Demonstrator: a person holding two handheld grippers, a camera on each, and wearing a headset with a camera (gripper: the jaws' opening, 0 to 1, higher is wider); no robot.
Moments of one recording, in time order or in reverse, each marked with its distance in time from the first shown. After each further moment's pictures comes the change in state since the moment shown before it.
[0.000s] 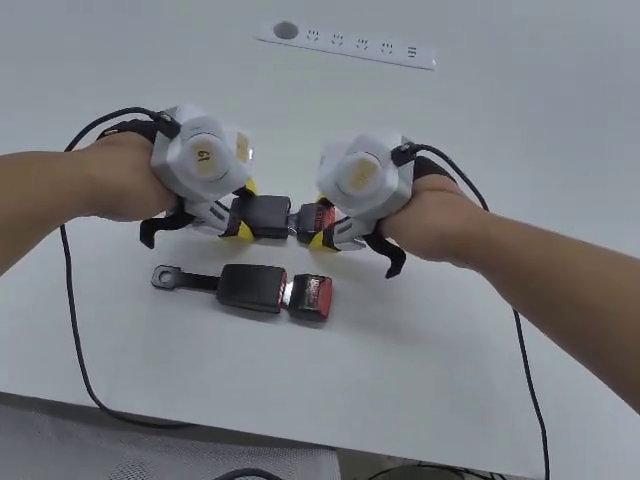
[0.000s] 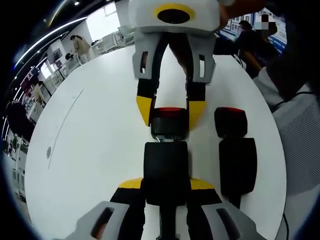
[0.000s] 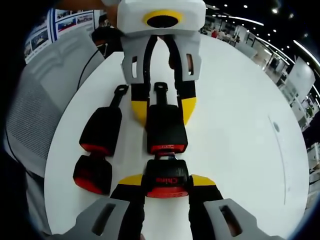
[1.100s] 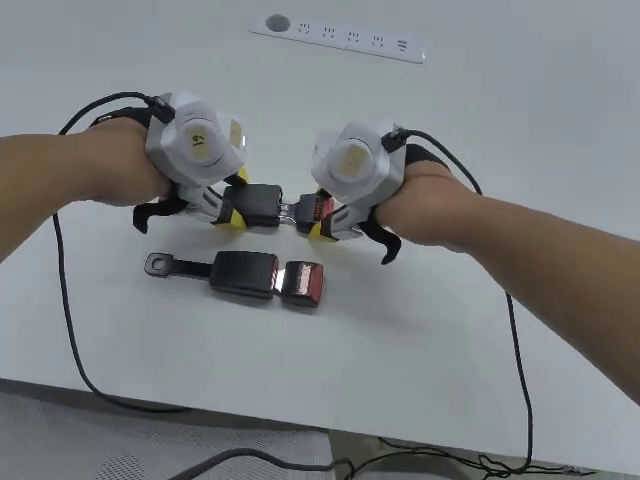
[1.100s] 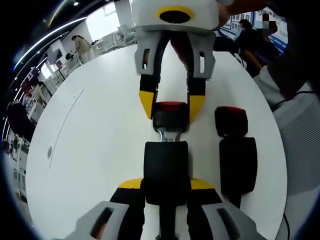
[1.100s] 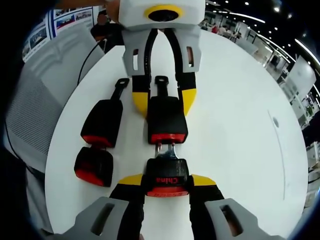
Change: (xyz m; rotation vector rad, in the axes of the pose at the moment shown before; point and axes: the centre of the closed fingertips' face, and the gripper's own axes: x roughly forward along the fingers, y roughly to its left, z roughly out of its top) left arm 0.000 0.003 -0.001 0.002 0.005 0.013; right arm -0.009 0.000 -0.013 -0.002 0.045 -0.002
